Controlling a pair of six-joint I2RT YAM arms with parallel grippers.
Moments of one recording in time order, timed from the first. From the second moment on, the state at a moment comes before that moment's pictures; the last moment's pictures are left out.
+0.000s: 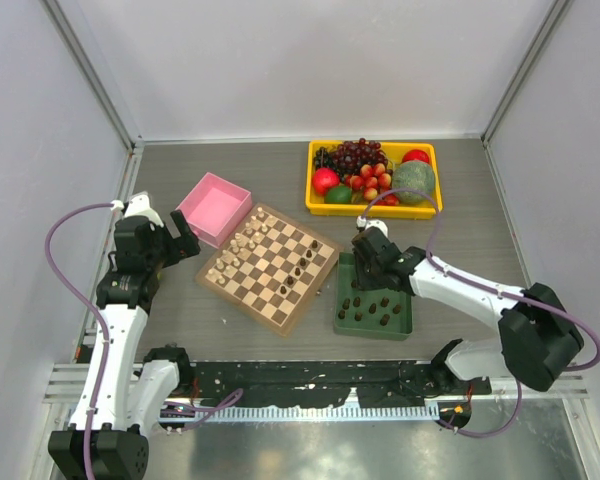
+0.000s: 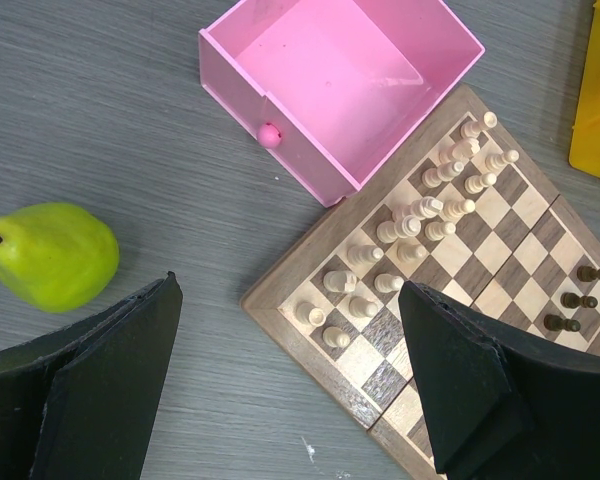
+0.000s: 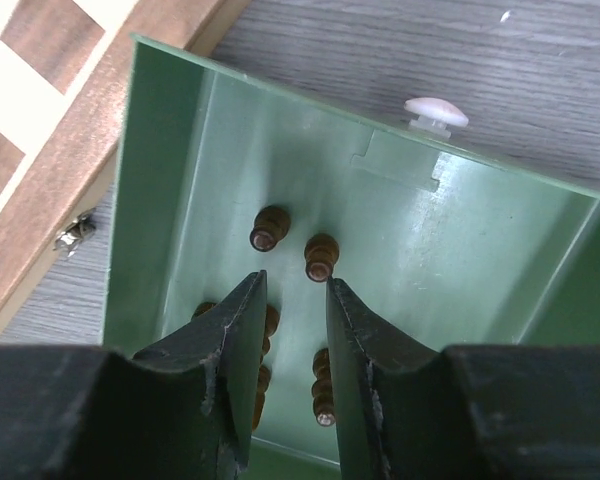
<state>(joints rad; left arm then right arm) 0.02 0.79 0.78 -0.54 -0.02 -0.31 0.69 1.30 0.75 -0.46 0.20 0.50</state>
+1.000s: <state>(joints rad) 0.02 0.80 0.78 -0.54 -0.02 -0.31 0.67 1.40 0.75 -0.42 0.21 0.50</state>
